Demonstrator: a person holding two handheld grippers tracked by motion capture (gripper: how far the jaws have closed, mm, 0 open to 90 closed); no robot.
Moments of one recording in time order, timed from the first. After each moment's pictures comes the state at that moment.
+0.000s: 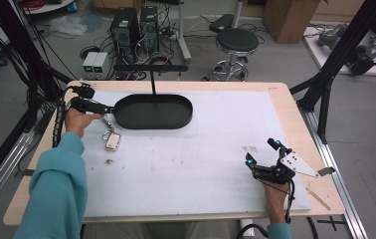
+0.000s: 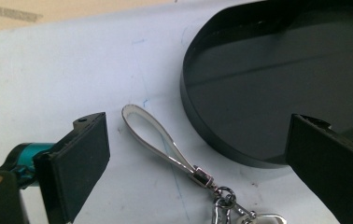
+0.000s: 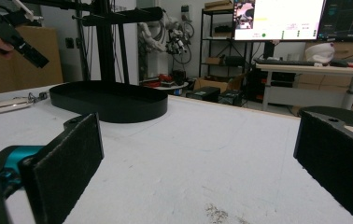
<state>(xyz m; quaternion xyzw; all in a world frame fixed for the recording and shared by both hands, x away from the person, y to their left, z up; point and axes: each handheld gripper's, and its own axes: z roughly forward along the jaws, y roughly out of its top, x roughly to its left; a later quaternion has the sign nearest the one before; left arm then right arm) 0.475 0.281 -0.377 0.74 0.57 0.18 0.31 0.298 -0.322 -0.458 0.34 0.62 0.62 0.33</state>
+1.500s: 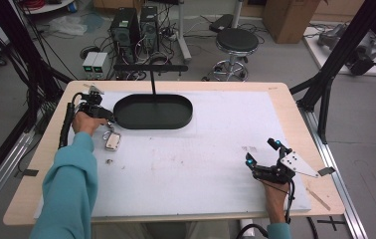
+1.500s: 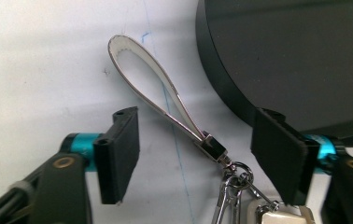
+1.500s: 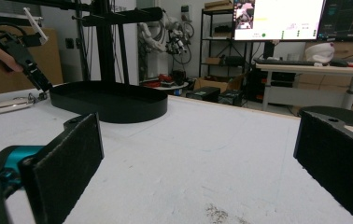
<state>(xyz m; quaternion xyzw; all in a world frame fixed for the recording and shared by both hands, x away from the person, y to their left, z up) 0.488 0.268 -0.405 0.74 0.63 0.11 0.22 0.298 -0.322 -0.458 0.34 0.62 0.62 0.33</state>
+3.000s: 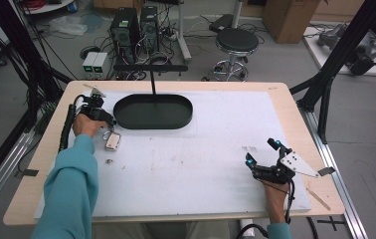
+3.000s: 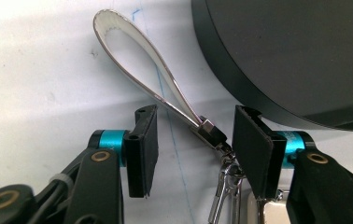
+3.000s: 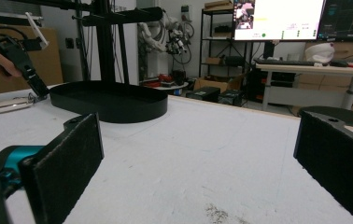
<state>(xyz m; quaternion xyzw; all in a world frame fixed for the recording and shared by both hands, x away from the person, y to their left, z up) 0.486 0.267 -0.412 0.74 0.63 0.10 0.20 0.298 -0.322 -0.458 0.34 0.62 0.62 0.33</state>
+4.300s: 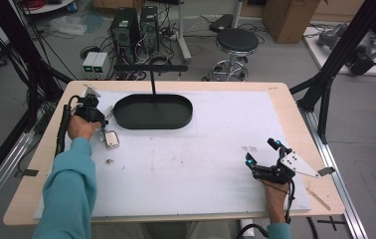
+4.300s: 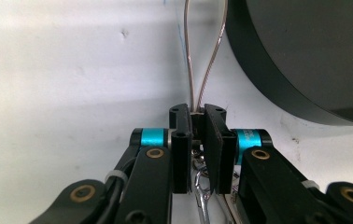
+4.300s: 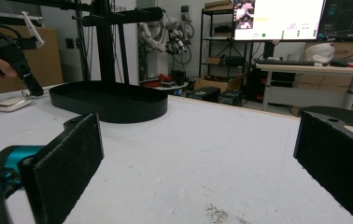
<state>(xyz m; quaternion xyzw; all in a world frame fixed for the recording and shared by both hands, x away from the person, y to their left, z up) 0.481 0.278 -0.405 0.72 0.66 0.10 0.19 0.298 -0.322 -0.458 0.34 0.62 0.62 0.33</state>
